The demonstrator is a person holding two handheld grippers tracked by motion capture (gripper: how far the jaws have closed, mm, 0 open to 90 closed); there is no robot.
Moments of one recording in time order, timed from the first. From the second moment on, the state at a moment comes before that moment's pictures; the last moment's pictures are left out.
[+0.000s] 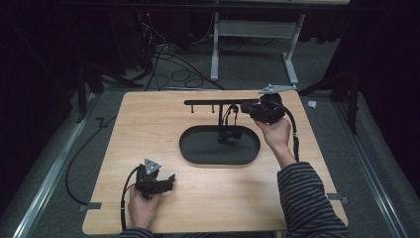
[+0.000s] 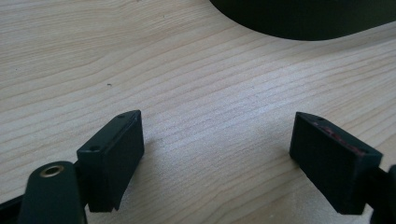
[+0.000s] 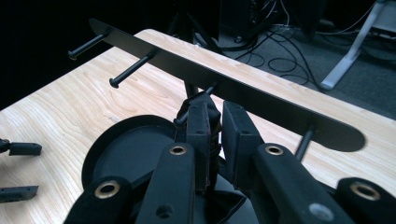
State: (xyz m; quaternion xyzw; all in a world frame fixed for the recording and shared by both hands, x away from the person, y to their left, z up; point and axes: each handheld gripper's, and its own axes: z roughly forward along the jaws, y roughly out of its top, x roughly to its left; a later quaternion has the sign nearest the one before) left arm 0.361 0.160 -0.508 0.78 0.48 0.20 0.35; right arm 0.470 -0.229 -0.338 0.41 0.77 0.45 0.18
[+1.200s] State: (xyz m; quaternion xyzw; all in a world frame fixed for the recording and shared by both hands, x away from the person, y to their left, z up) left arm 0.361 0.160 -0.508 0.78 0.48 0.20 0.35; right arm 0.436 -0.275 -0.338 0.43 0.74 0.47 0.21
